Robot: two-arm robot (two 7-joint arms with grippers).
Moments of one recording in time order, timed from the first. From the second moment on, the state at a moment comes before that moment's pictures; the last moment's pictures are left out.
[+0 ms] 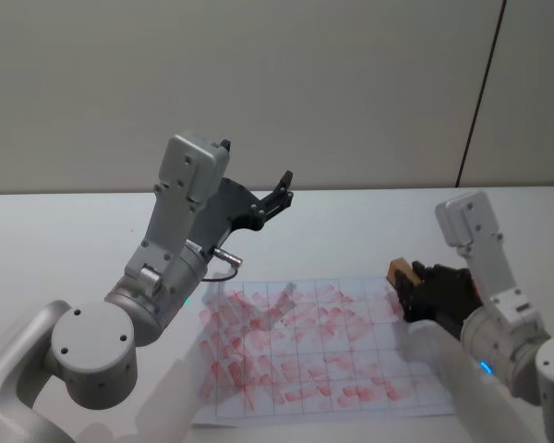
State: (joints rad) left arm -0.24 0.38 0.45 -1.63 -0.20 0.01 -0.01; right arm 0.07 0.20 -0.31 -1.66 0.02 0.48 0.13
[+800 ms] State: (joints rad) left arm -0.24 0.38 0.45 -1.63 -0.20 0.01 -0.01; right arm 0.07 0.17 -0.34 -1.57 -0.02 0.43 0.17
